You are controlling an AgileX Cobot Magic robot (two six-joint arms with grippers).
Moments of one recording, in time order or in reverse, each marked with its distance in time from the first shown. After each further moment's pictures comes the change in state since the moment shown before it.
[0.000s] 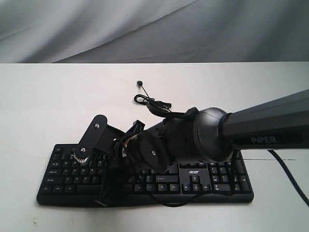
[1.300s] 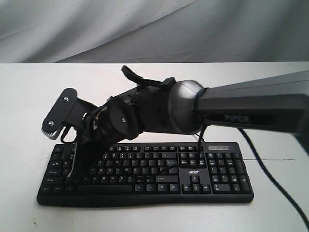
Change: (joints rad) left arm 0.000 0.000 0.000 0.000 0.000 0.000; right arm 0.016 0.070 -0.300 -0.042 0.197 0.000
